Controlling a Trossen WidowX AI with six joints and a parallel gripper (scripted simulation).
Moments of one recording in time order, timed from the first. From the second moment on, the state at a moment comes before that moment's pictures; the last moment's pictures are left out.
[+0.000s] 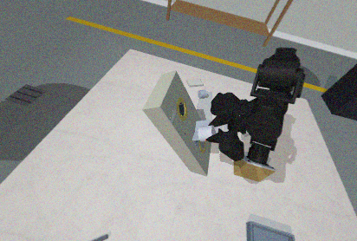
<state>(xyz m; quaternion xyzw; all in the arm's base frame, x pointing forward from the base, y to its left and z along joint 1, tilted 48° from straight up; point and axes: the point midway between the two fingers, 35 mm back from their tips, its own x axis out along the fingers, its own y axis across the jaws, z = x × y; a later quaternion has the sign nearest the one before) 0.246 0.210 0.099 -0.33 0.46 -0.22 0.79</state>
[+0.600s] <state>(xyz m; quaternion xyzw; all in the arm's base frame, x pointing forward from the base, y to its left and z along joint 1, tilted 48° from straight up) 0.187 0.274 0.026 -0.45 0.57 0.02 0.69</state>
